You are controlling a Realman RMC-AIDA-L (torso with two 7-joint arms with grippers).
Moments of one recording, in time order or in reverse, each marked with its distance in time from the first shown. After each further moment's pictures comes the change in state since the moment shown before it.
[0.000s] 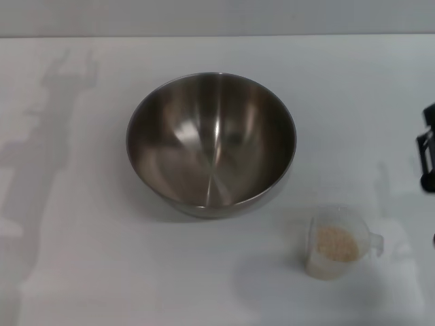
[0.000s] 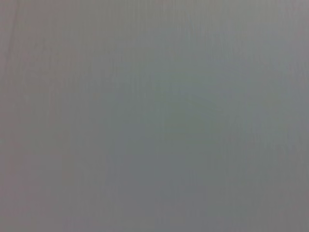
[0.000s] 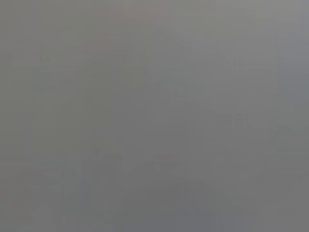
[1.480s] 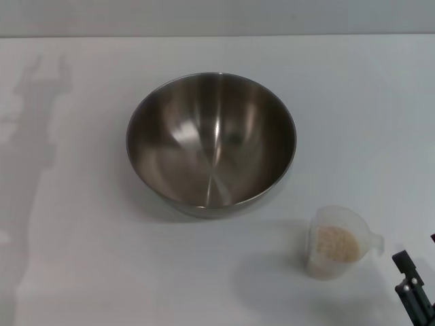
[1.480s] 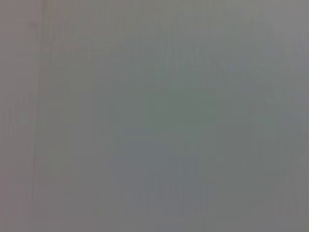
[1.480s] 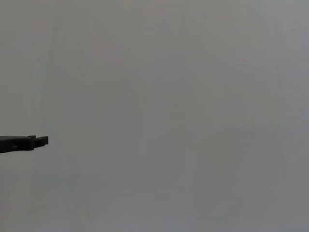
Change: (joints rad) left arm -0.015 -0.016 -0.078 0.102 -0.004 -0.045 0.049; right arm -0.176 -0.005 -0.359 -0.259 -0.001 -0.147 0.049
